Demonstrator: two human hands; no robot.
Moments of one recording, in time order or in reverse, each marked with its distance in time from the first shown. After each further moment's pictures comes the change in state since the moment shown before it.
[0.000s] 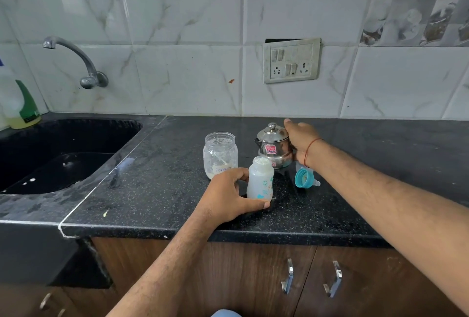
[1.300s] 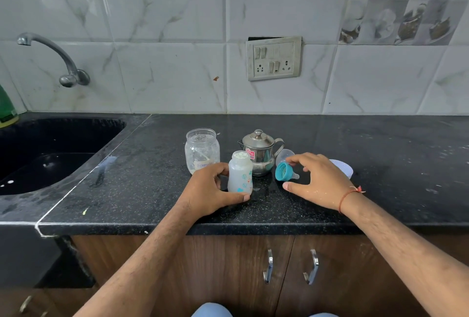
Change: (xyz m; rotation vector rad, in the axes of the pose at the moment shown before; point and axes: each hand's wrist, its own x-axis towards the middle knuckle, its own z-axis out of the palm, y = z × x) left_hand -0.001 0.006 -0.001 0.065 0.000 -0.003; right_hand -0.085 0.067 -0.114 -1.097 -0.099 -0.587
